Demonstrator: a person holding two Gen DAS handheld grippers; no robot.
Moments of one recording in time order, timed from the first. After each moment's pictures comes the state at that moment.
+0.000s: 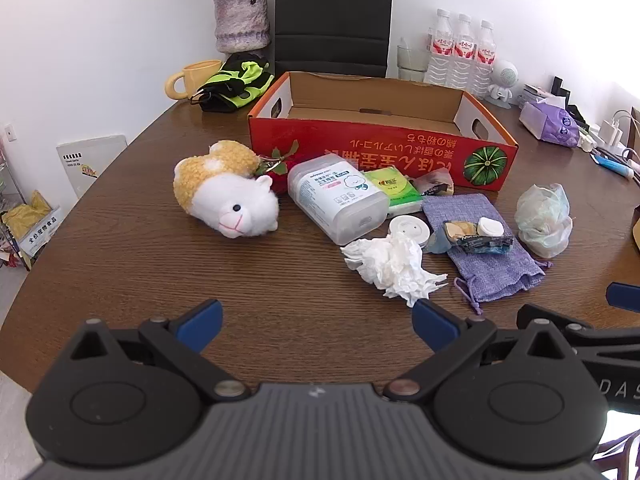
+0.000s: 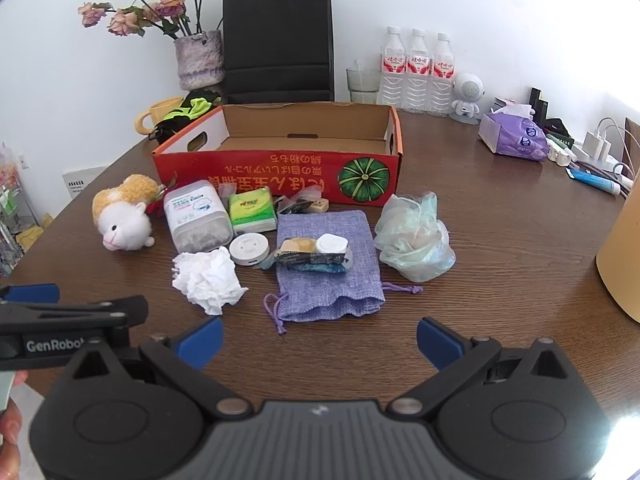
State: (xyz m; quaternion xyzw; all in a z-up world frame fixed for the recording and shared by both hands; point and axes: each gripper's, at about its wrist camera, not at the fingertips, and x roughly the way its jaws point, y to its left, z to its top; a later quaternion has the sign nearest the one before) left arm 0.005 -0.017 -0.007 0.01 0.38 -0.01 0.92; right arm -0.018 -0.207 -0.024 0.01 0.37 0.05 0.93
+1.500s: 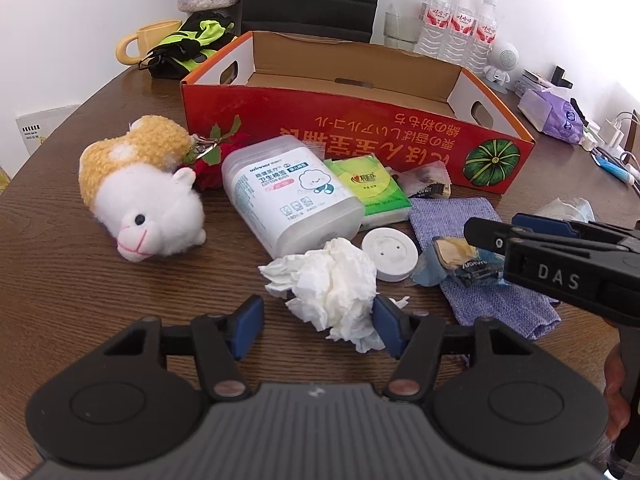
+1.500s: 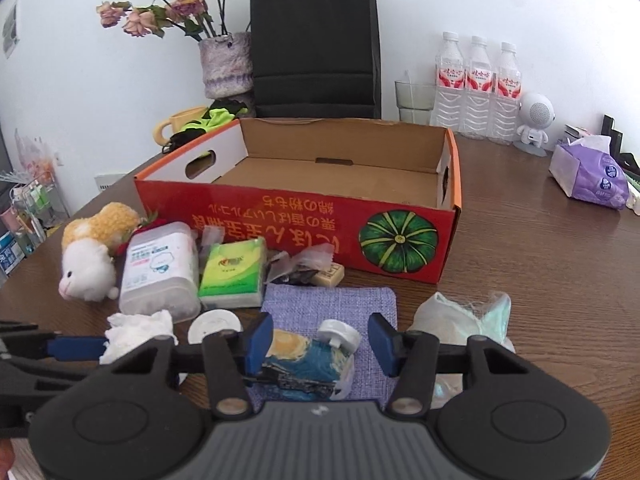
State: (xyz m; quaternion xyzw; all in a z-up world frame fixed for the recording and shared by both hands) left arm 0.087 -0.038 -0.044 -0.03 0.42 -0.04 0.90; right arm 0.111 -0.222 -0.061 0.00 0.34 0.13 0.93
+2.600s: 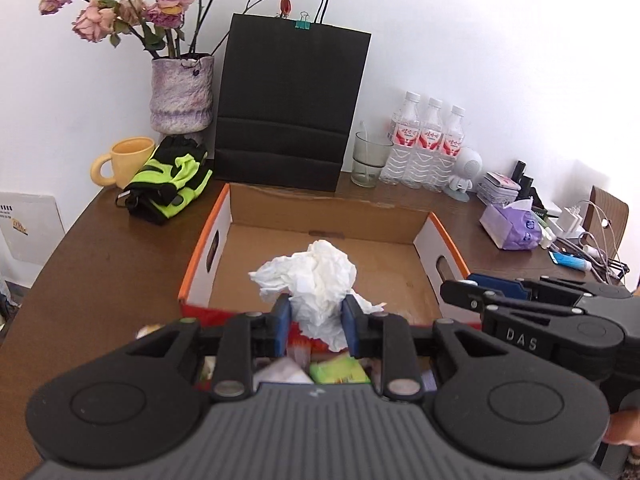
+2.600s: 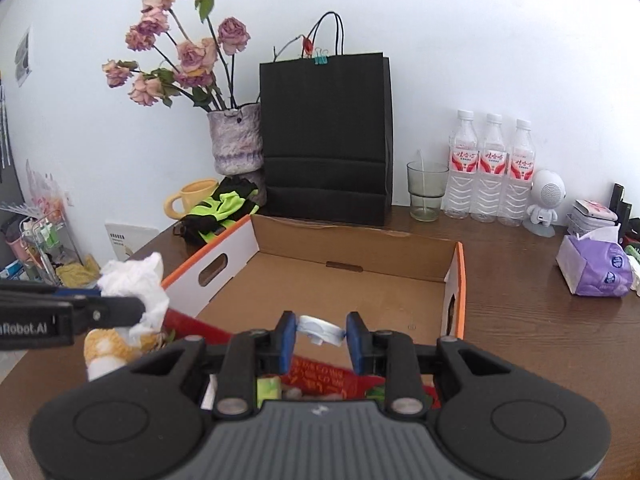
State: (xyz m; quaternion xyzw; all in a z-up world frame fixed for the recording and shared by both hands) left arm 0.174 -0.012 0.082 -0.04 0.33 -0.10 0.94; right arm 0.179 -0.207 0.040 0.00 0.29 0.15 0.94
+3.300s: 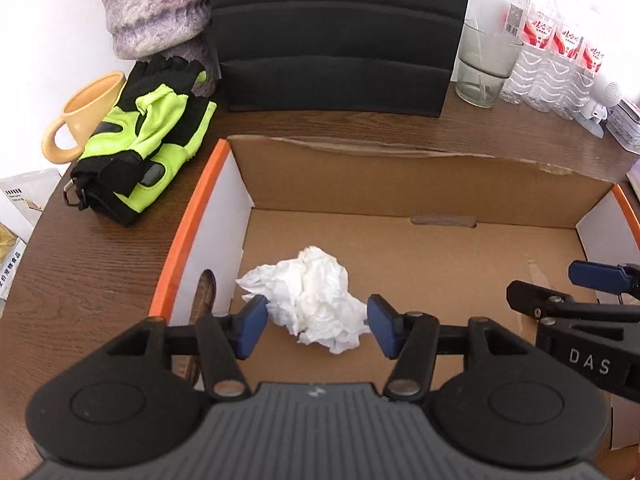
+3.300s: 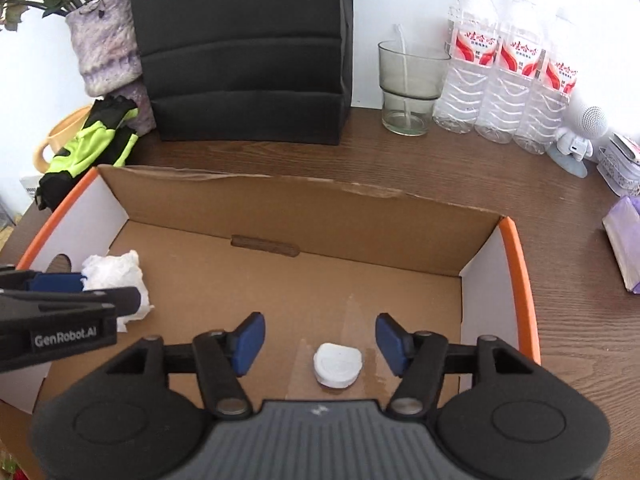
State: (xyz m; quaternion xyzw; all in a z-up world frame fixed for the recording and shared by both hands) left arm 0.392 -0.030 -0.034 0.02 0.48 -0.01 0.88; right arm 0.385 -0.184 -0.053 -0.02 0.46 0.07 0.89
